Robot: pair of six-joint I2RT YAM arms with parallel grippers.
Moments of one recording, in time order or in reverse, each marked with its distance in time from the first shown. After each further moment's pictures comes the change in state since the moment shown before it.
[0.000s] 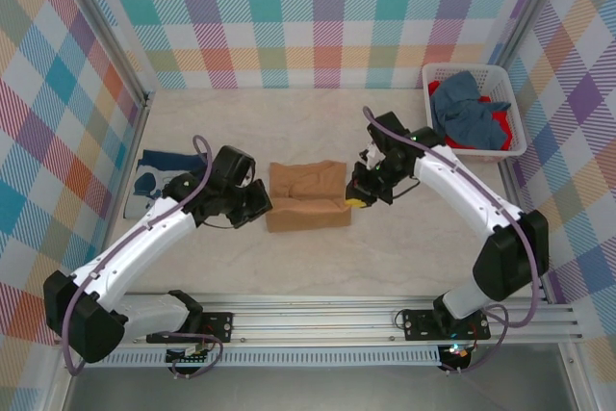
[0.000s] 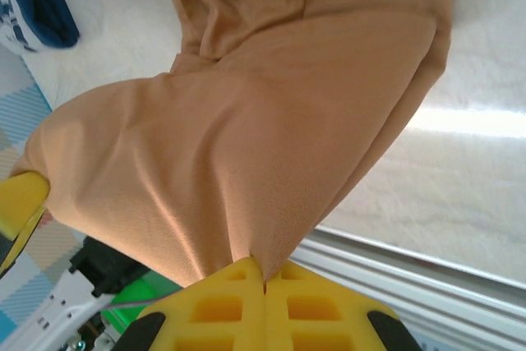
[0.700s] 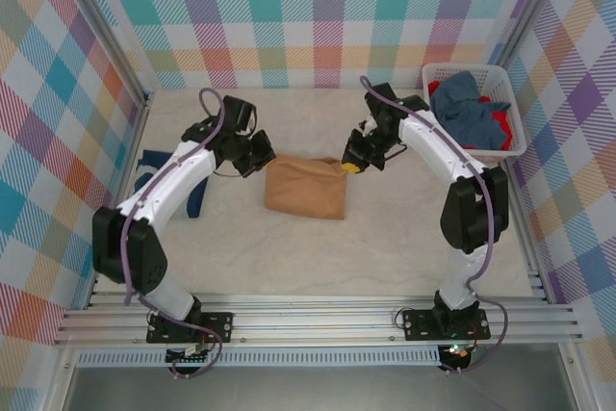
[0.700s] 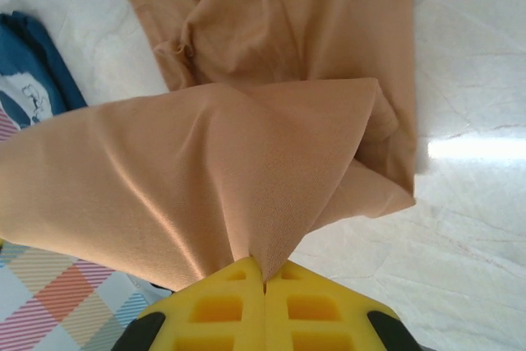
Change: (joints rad) left arm 0.196 0.428 0.341 0.109 0.081 0.116; right arm -0.119 0.345 0.315 0.002 0.011 0.000
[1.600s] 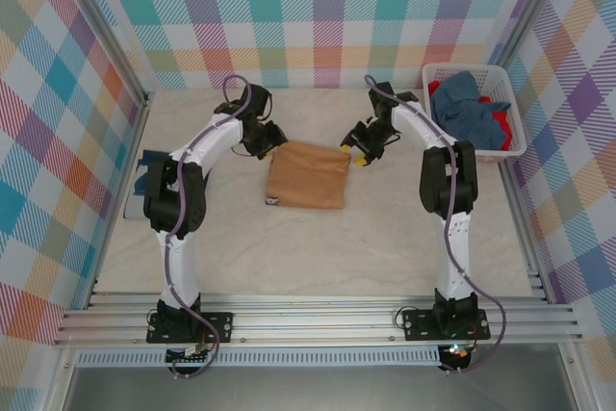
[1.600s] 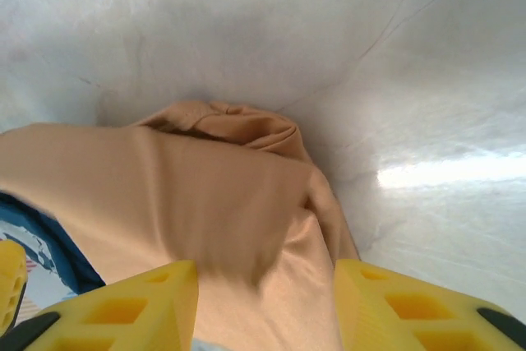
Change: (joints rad) left arm 0.056 0.453 0.322 -0.005 -0.076 0.069; right arm -0.111 0.376 0.261 0.082 0.034 0.048
